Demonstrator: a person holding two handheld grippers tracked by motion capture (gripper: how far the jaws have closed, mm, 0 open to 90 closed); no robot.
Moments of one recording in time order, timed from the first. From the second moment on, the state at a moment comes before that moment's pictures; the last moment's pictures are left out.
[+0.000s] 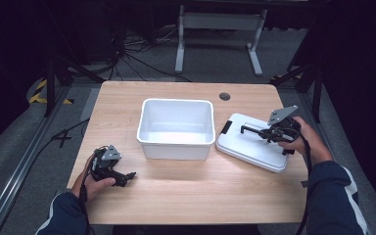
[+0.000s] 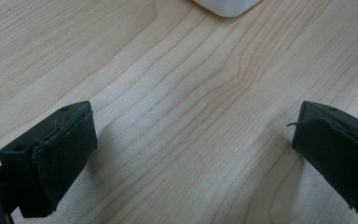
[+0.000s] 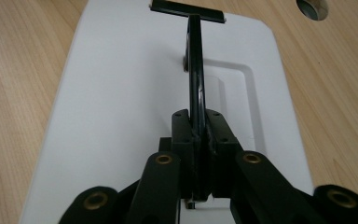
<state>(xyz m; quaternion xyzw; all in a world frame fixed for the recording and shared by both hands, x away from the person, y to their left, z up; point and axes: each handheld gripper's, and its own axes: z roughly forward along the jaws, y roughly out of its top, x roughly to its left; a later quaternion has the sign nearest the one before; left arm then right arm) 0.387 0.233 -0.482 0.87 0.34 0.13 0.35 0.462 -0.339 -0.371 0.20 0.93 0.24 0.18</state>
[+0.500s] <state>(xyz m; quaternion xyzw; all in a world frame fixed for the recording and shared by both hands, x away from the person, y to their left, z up) 0.388 0.233 -0.482 0.87 0.33 0.13 0.35 0.470 -0.340 -0.393 0.23 0.93 0.22 0.18</state>
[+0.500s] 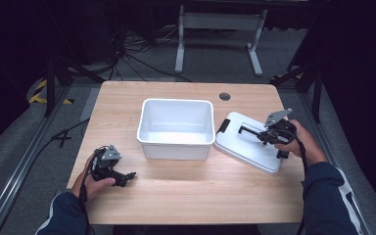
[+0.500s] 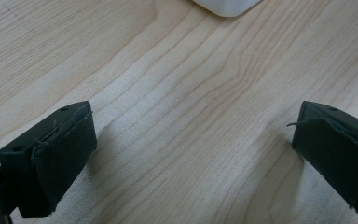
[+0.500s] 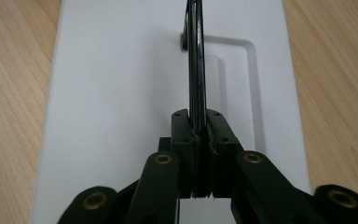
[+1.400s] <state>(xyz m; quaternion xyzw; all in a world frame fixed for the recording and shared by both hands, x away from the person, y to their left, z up) 0.388 0.233 -0.482 0.87 0.33 0.12 0.35 0.432 -0.345 -0.372 0.28 0.89 0.30 0.22</state>
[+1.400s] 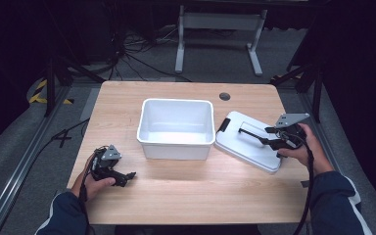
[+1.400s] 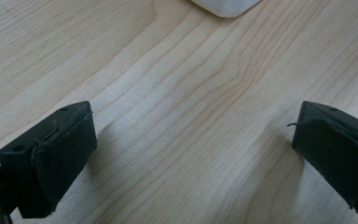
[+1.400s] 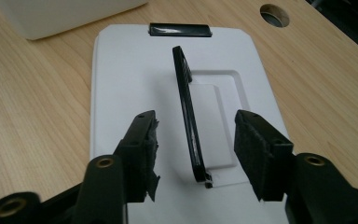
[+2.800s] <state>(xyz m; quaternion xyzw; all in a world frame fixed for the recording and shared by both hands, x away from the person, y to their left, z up) 0.389 0.232 -0.482 0.87 0.33 0.13 0.35 0.335 -0.370 -0.413 0.31 0.85 0.34 0.26</state>
